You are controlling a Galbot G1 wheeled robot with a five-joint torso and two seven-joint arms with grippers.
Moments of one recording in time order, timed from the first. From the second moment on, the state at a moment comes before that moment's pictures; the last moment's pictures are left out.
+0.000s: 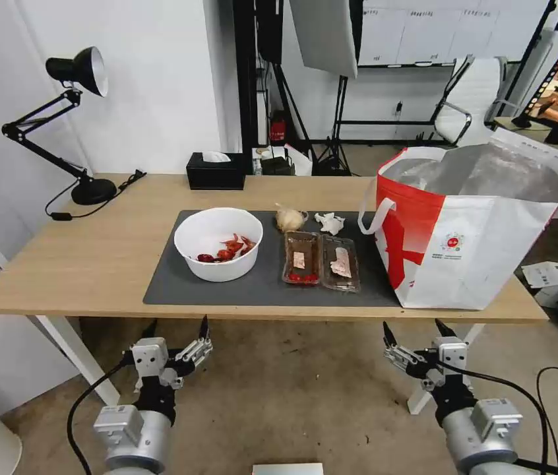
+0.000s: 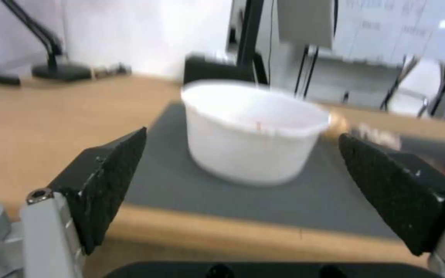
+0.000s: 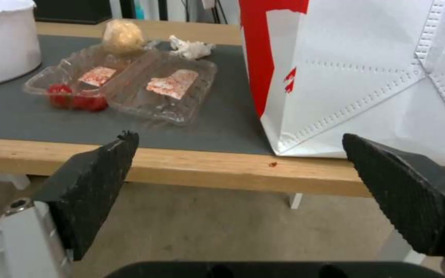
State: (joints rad) left arm 1.79 -1.52 -0.49 -2.39 -0.13 0.04 -0.09; right arm -1.78 1.53 0.66 2.36 0.05 -0.26 -0.11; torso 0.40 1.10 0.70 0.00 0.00
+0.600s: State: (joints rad) left arm 1.79 -1.52 -0.50 -2.41 -0.13 -0.02 -0.09; right arm -1.73 1.49 0.65 2.36 0.24 0.00 -0.14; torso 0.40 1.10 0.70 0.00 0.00
